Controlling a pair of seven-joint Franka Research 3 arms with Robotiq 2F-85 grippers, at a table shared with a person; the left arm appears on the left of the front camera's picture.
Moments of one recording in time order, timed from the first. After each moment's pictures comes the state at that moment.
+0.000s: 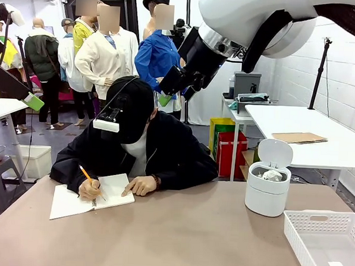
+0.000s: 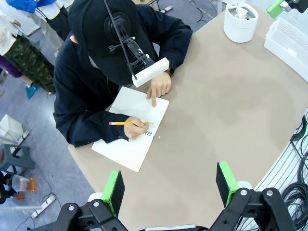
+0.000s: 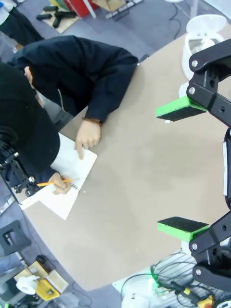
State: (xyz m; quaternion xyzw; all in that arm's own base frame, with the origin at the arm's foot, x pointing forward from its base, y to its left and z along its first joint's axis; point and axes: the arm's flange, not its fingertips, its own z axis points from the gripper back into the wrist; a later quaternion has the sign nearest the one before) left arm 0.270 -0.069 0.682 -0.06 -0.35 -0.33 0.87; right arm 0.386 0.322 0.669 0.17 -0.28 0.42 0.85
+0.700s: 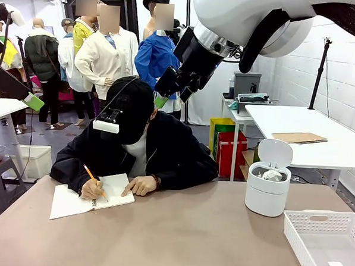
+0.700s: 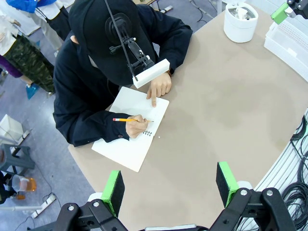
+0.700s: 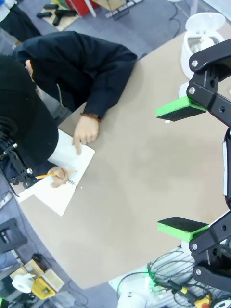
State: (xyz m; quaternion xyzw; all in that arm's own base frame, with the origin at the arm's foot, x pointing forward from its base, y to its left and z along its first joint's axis) left arm 0.270 -0.069 0.682 -0.06 -0.35 -0.33 0.87; right arm 0.378 0.328 0.669 0.17 -0.27 0.42 0.85
